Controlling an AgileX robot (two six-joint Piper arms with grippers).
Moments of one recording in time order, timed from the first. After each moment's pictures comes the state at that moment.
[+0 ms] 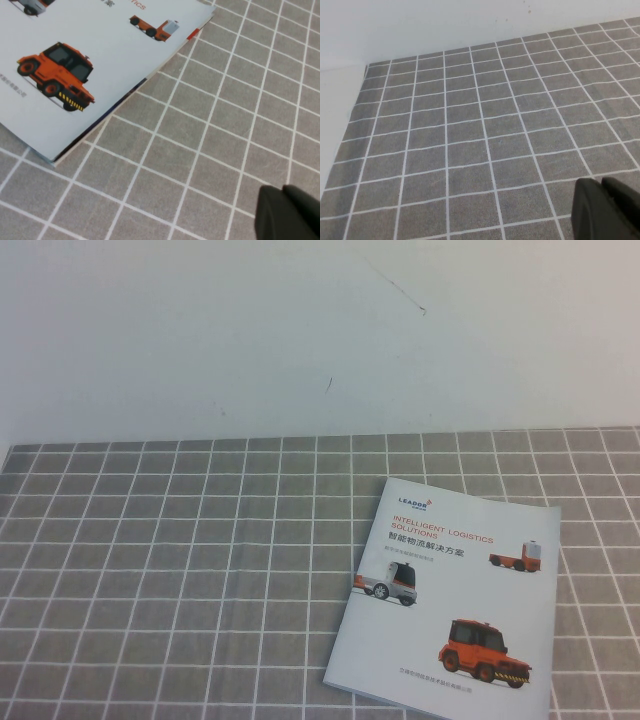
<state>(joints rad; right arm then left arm) 0.30 0.39 -0.29 -0.20 0.66 -0.05 -0.08 -0.01 0.02 -0.11 0.35 0.14</state>
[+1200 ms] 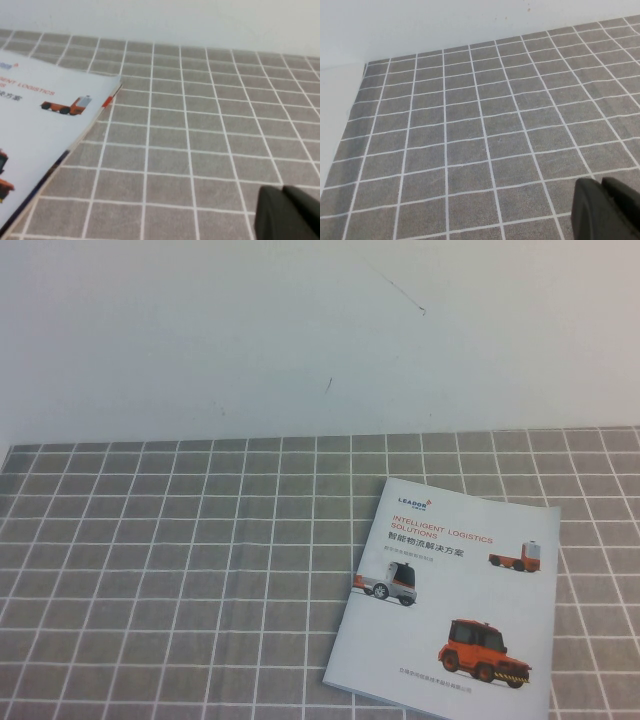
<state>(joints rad) -0.06 -0.01 0.03 0.02 0.39 -0.15 -0.08 -0.01 0.02 -0.11 0.35 0.14</state>
